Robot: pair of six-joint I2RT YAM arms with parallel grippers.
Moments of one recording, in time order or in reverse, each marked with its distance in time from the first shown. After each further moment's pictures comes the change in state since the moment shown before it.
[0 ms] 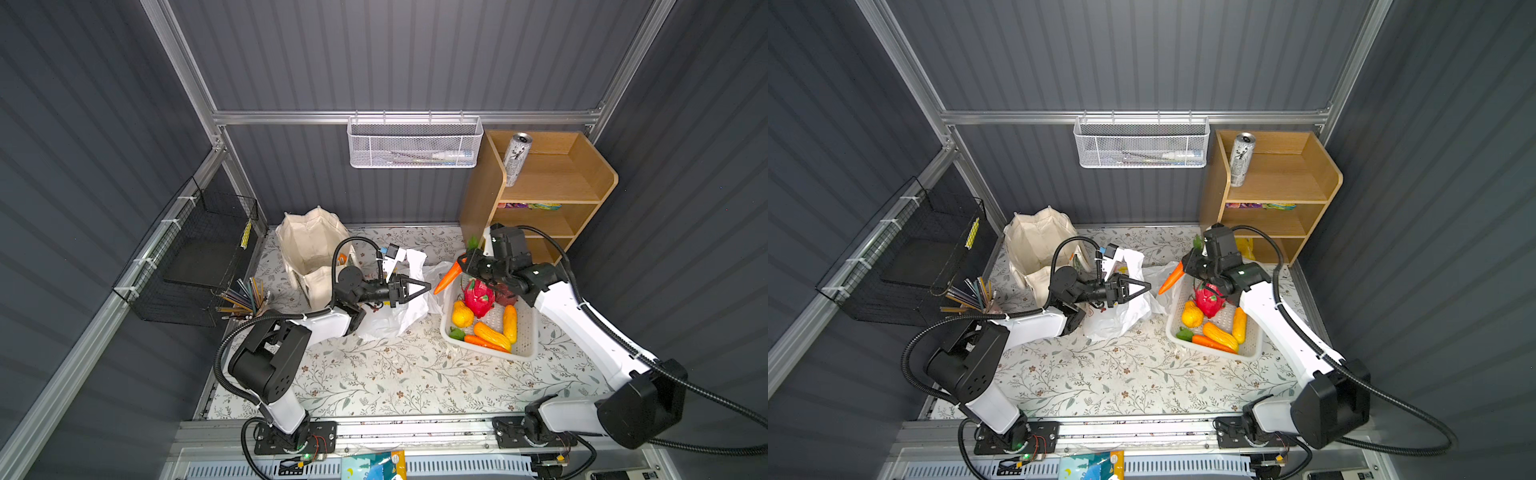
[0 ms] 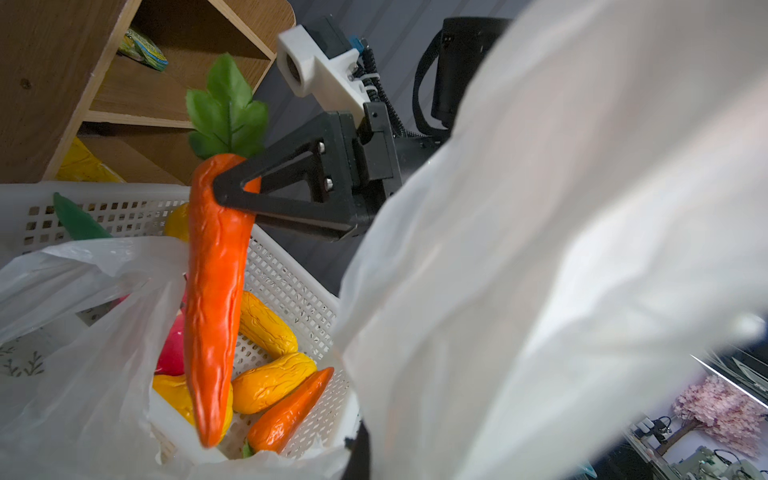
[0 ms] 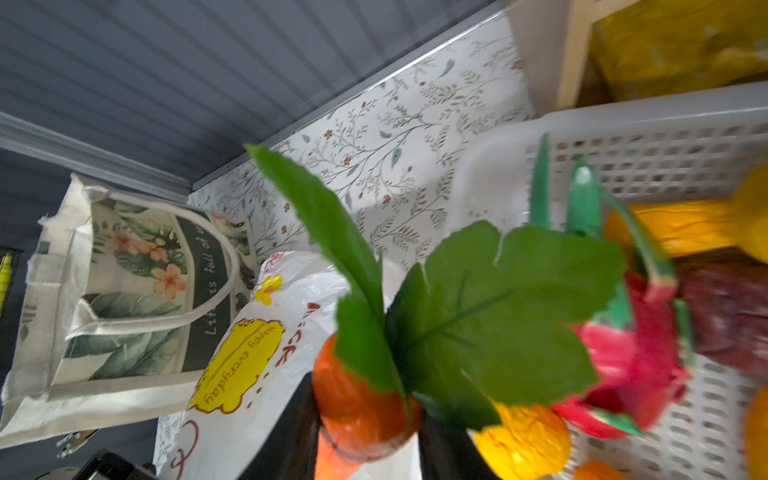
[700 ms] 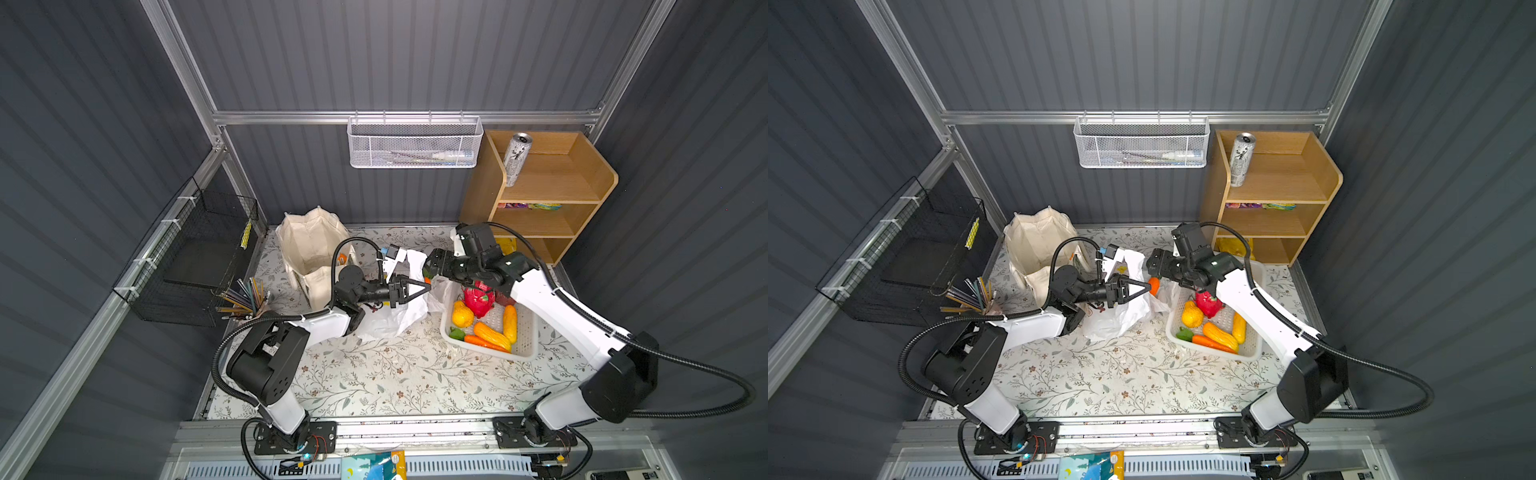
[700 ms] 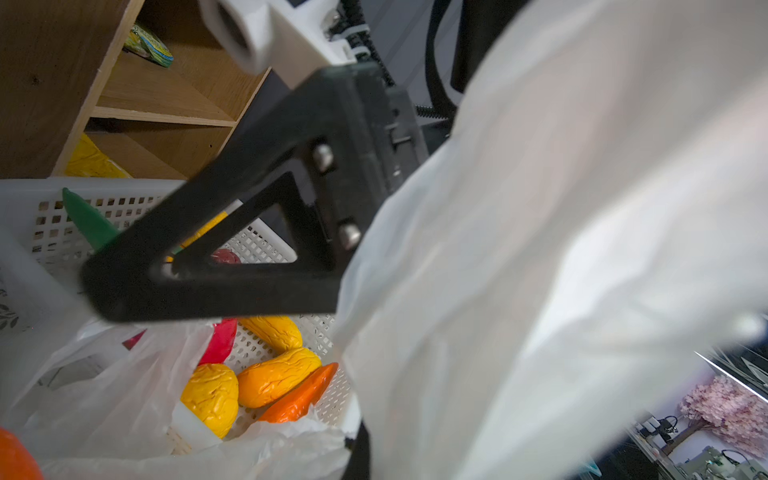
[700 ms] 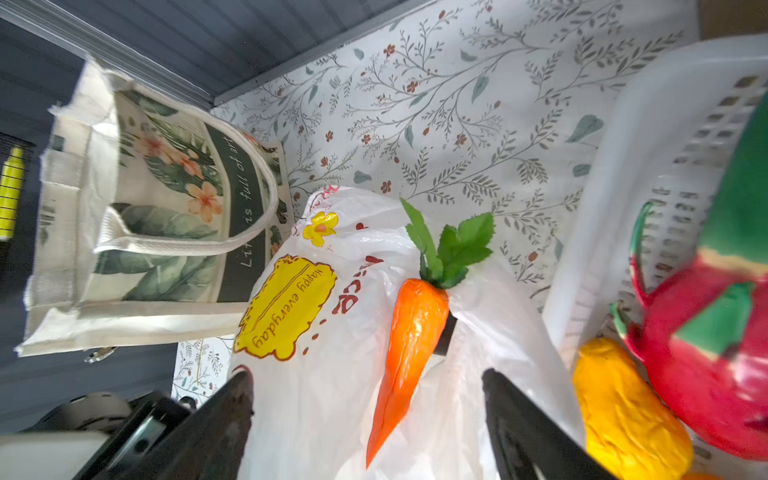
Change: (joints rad) left arm 0.000 -0.016 0.000 -0.046 -0.001 0.034; right arm 0.109 0.085 0.146 -0.120 -0.044 -0.035
